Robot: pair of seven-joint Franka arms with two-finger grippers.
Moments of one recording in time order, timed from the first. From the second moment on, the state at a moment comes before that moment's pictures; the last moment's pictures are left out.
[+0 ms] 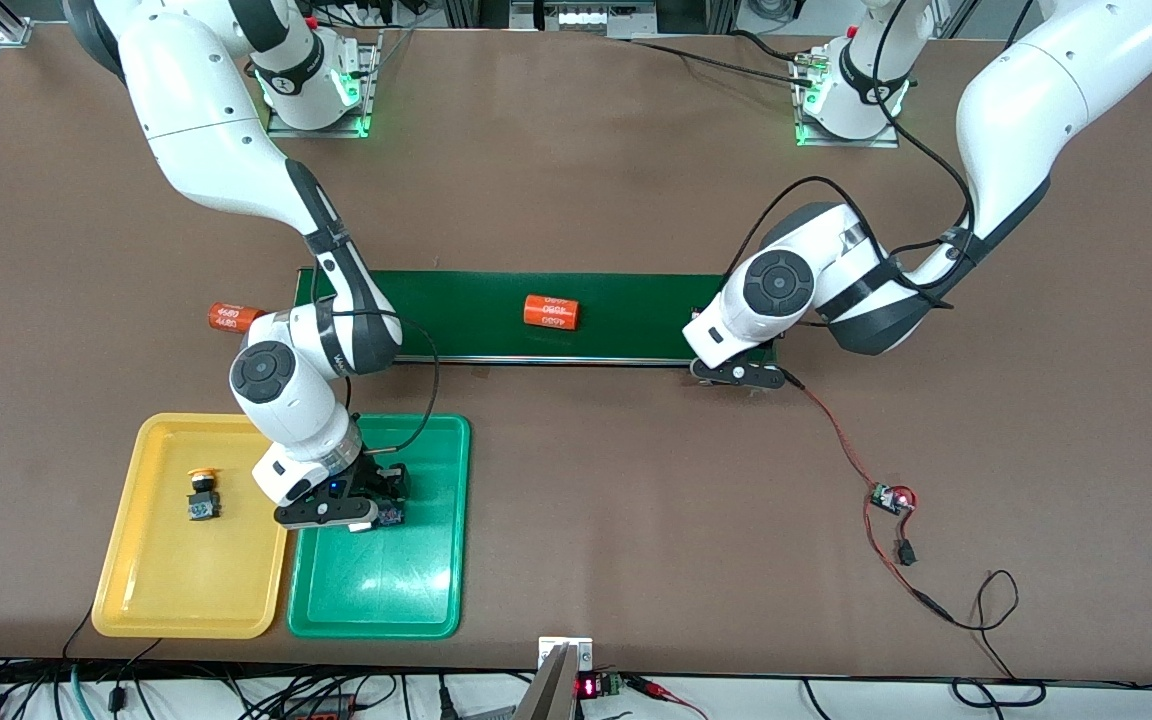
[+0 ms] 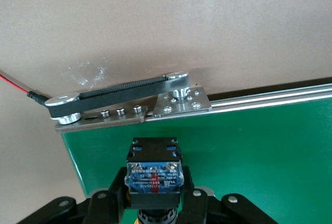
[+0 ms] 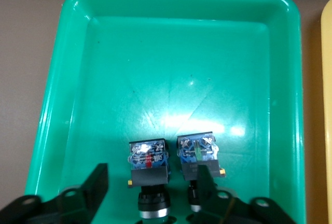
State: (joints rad) left arm 0.44 0.85 -1.10 -1.79 0.69 1.89 -0.79; right arm 0.33 0.86 -0.04 -1.40 0.02 2.60 0.21
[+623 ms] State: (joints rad) left arm 0.44 0.86 -1.08 -1.80 0.69 1.89 -0.79; right arm 0.33 0.66 -0.04 -1.42 0.02 2.14 0.24
